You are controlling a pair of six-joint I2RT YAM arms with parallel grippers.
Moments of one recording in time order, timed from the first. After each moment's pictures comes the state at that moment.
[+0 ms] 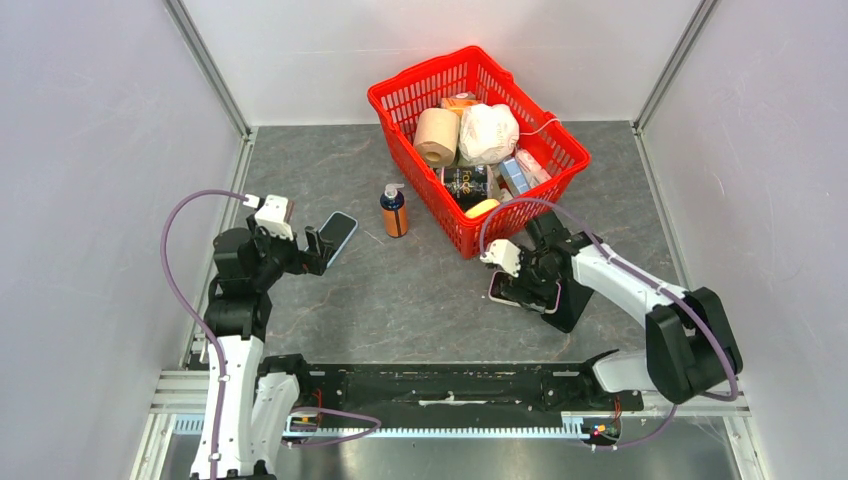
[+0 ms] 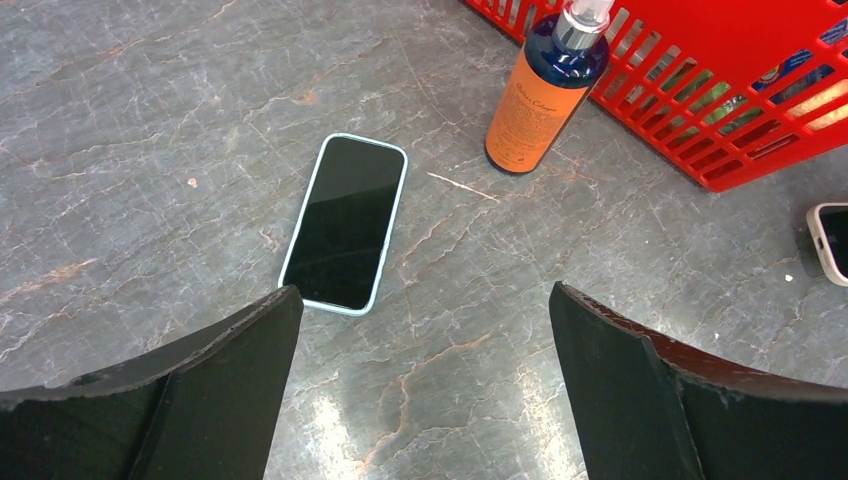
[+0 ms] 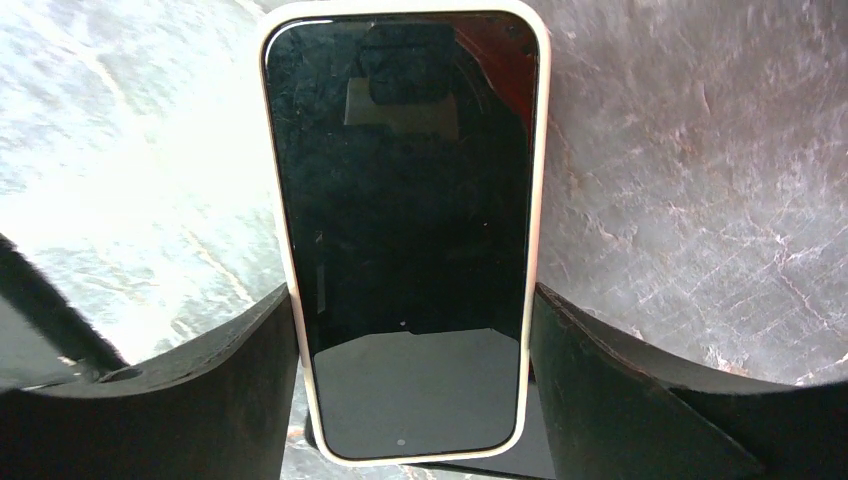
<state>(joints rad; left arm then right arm) 0.10 0.62 0.68 -0.44 0.40 0.07 0.39 1.38 0.78 -0.69 -0.25 -0.83</state>
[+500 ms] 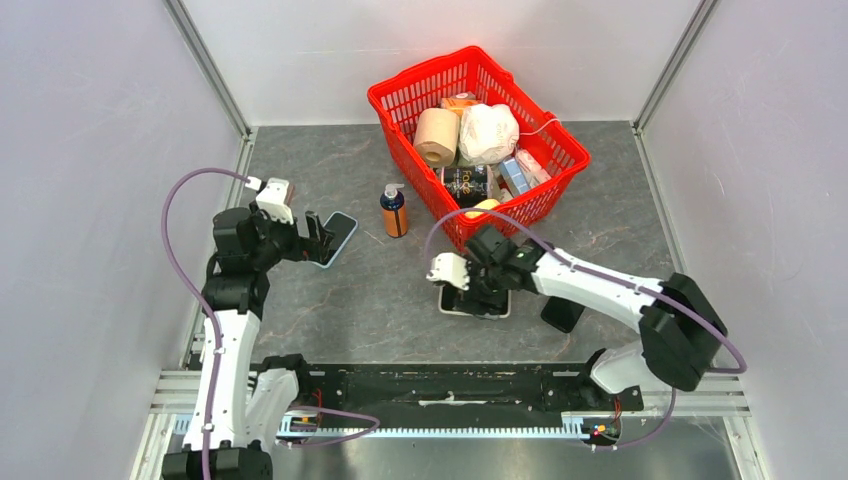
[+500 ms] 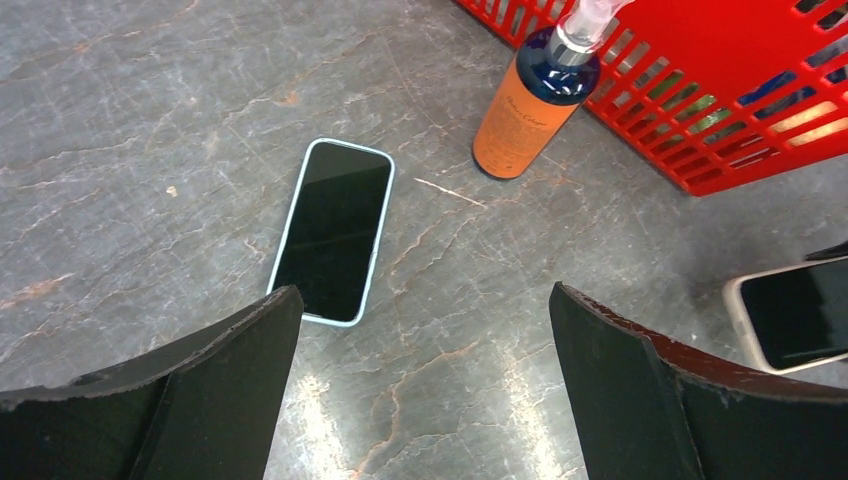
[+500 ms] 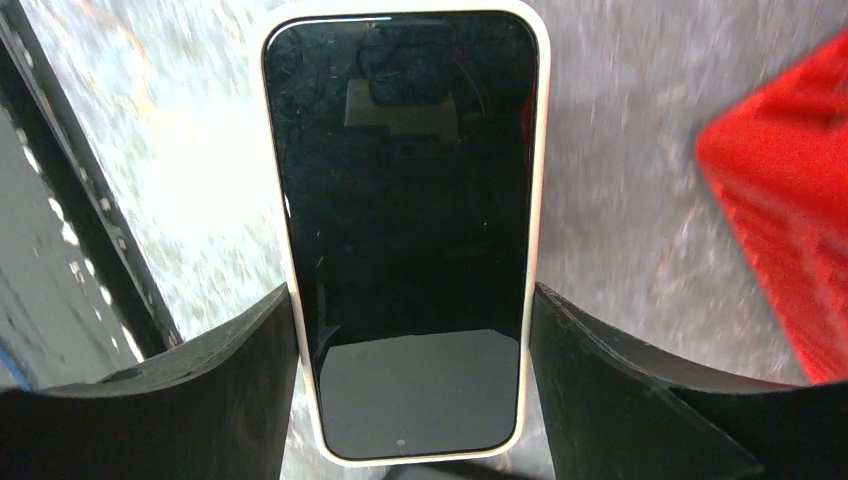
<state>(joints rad) 0.10 0.76 0.77 -0.45 0.42 0.06 0.78 1.41 0.91 -0.66 -0.20 -0.61</state>
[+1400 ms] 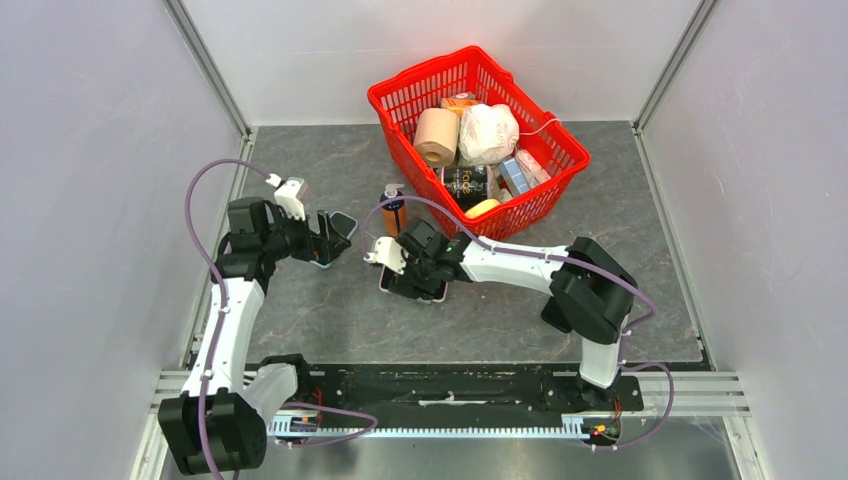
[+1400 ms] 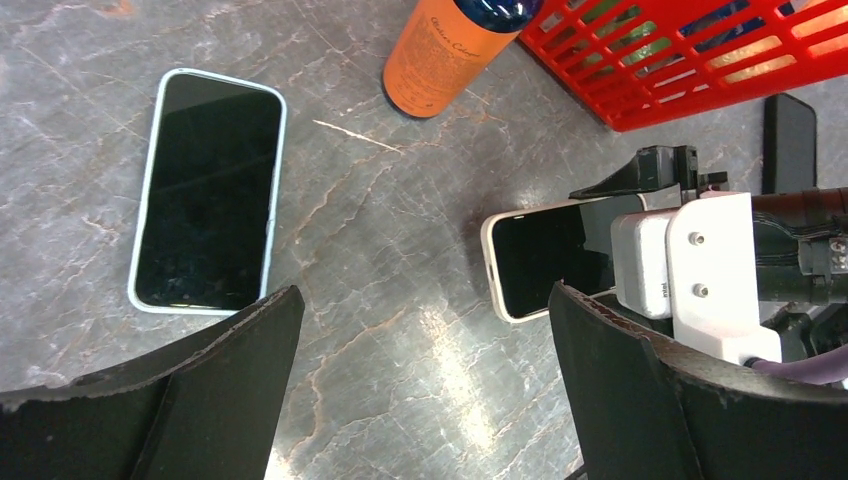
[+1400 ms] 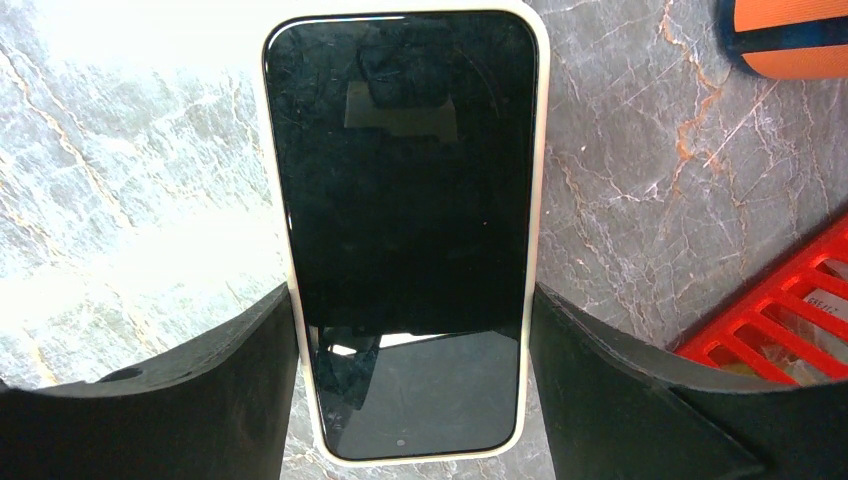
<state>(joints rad) 0.10 0.97 0.79 -0.48 0.61 0.04 0.98 1.87 1.28 -0.40 -0.06 -0.39</state>
